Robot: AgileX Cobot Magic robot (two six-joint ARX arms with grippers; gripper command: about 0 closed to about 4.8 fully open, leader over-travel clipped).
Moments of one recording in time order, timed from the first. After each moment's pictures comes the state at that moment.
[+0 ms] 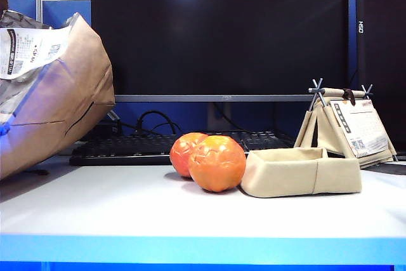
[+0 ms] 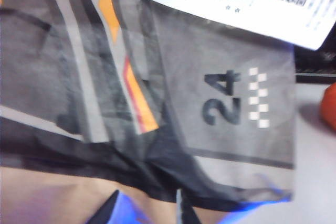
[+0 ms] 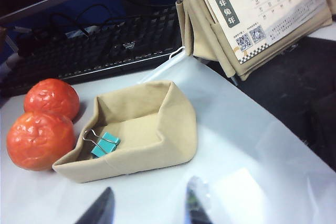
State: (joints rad) left arm -0.12 0.00 0.01 -0.17 -0.02 -0.09; right arm 0.16 0.00 0.01 -0.17 -0.11 0.33
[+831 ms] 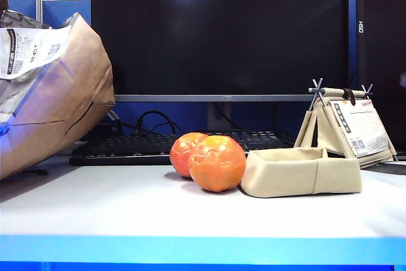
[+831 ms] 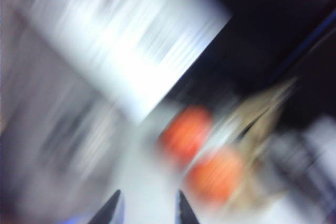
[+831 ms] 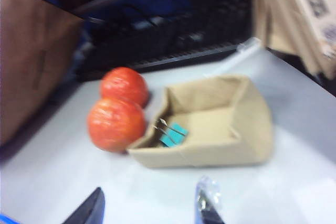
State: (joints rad) left arm -0.12 0.00 0.14 -0.17 0.30 -0.55; right arm 0.16 0.00 0.01 -0.12 -0.33 0.37
